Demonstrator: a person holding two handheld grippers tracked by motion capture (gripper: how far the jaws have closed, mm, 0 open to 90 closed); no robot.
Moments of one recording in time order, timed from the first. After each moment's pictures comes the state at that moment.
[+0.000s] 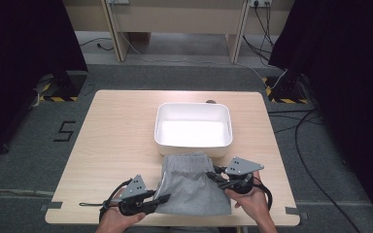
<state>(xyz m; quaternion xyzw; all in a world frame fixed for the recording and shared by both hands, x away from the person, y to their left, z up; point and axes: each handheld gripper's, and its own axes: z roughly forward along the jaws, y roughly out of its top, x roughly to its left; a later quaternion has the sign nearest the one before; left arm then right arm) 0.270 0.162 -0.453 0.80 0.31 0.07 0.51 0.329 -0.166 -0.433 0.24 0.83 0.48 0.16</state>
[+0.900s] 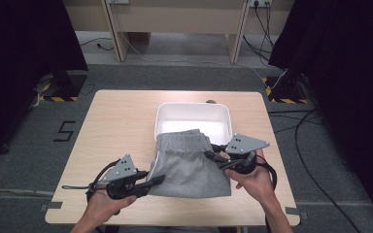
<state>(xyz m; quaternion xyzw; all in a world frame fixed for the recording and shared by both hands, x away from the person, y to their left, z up) 0.285 0.174 -0.375 0.79 0.29 0.11 0.53 0.346 -0.154 -0.351 0.19 0.83 0.49 0.19</state>
